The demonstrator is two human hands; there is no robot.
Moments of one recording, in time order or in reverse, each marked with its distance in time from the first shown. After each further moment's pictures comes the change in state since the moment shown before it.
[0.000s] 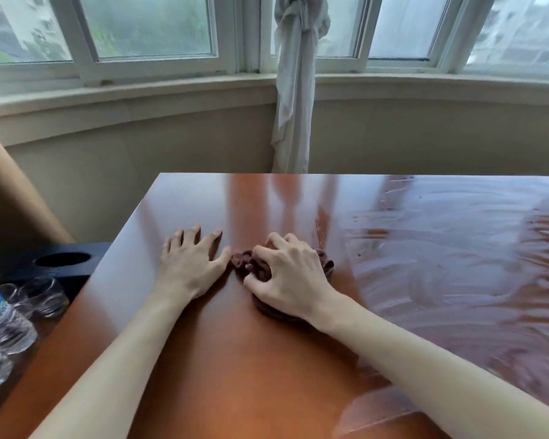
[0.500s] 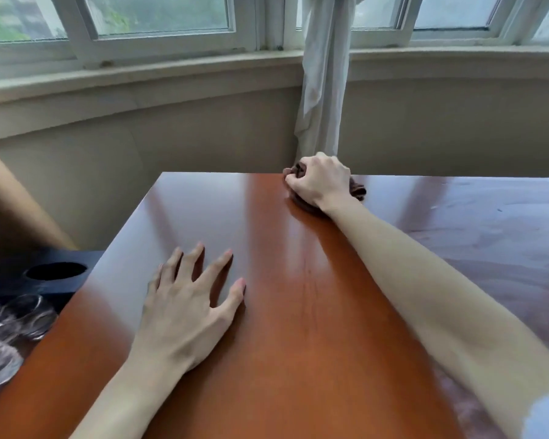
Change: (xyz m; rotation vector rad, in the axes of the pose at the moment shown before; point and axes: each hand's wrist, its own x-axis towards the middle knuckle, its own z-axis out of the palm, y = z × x) left_hand 0.008 -0.006 0.011 -0.001 0.068 -0.023; right_hand 0.244 0.139 0.075 -0.133 0.034 0.305
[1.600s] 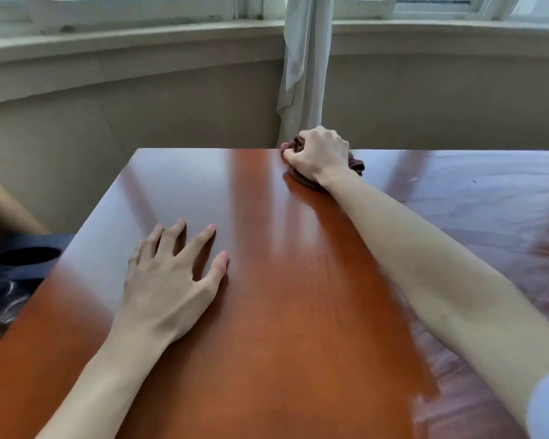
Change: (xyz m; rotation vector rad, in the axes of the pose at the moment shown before) left_hand 0.003 -0.002 0.001 -0.032 -0.003 0.019; right_hand -0.006 0.022 -0.010 -0.014 -0.005 0.049
